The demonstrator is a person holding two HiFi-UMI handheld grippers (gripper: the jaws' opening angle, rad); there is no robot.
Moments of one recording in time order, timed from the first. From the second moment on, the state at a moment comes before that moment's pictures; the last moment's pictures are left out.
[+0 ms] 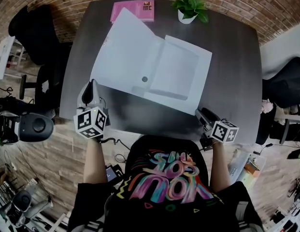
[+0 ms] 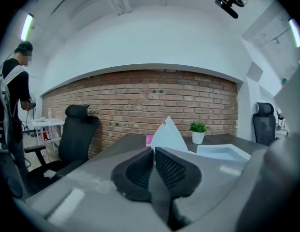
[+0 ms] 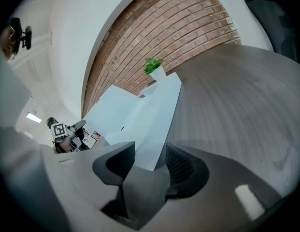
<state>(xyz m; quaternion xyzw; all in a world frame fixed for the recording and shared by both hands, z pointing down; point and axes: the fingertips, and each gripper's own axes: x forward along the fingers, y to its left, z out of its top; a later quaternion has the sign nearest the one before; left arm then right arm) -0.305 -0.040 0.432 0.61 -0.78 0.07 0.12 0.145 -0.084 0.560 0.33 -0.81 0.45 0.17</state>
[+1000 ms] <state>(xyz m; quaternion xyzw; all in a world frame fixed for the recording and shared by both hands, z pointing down) -0.279 -0.041 0.400 0.65 -0.76 0.04 0.09 0.141 -0.089 0.554 0.35 -0.82 0.41 0.20</state>
